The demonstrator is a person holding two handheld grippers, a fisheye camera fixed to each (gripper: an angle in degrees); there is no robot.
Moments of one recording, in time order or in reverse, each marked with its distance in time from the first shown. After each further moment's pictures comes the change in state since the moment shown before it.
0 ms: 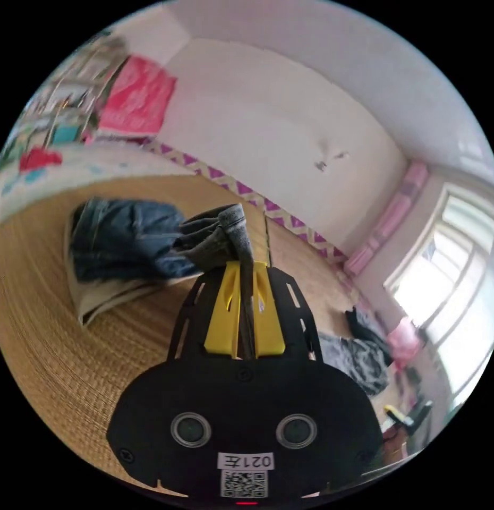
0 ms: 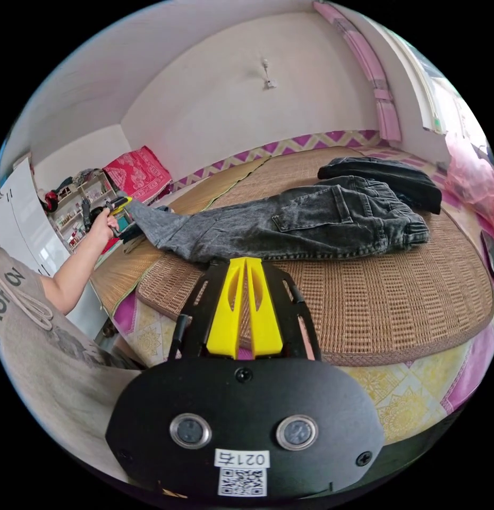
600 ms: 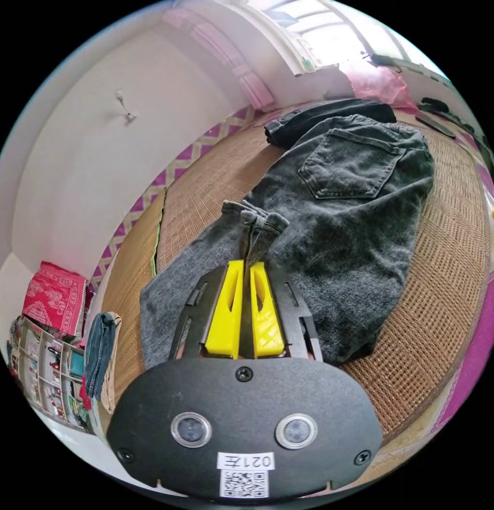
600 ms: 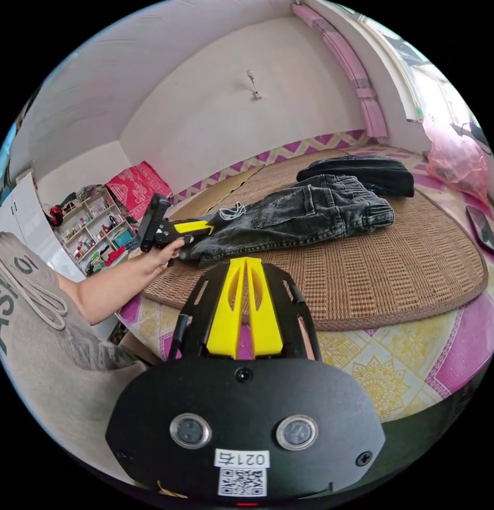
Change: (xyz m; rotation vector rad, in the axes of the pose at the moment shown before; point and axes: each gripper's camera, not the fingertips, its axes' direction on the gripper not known) left arm 0.485 0.099 0.118 -0.310 -0.104 0.947; right arm 0.053 0.047 -0.054 0.043 -0.046 0.062
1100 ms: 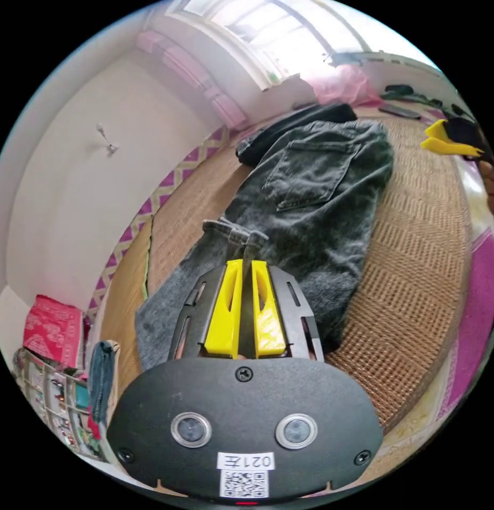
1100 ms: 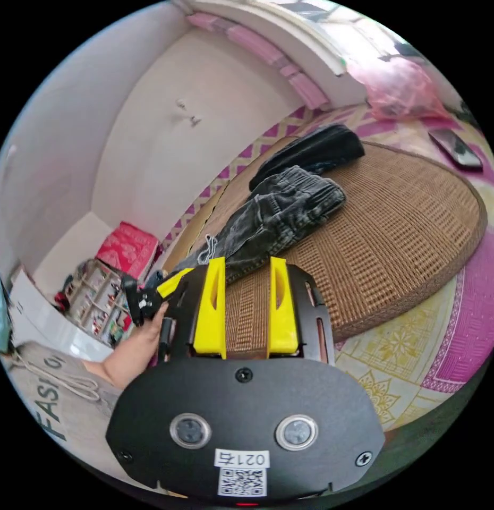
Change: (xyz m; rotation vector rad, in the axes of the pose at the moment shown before) left arm -0.020 -0.045 0.002 0.081 0.213 0.094; right arm 0.075 -0.041 -0.017 0.100 -0.037 0.438
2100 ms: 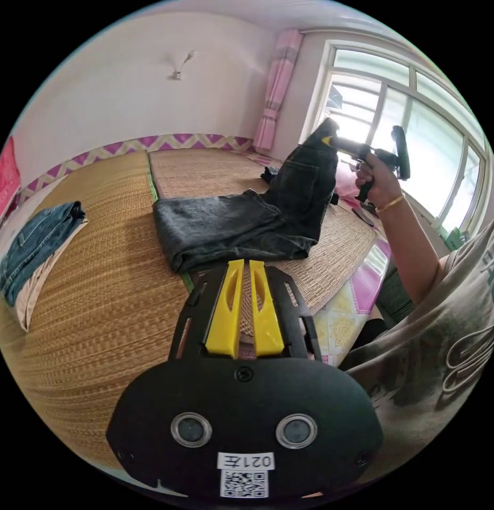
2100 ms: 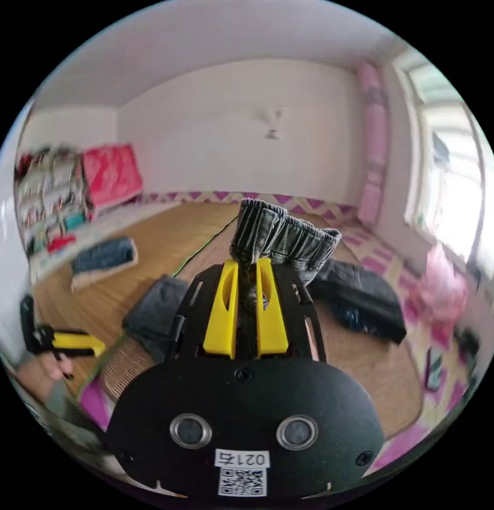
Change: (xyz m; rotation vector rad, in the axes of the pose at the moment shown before) left arm -0.212 0.334 -0.055 0.158 0.345 -0.548; right arm -0.490 -0.022 0.200 0.066 0.391 -0.901
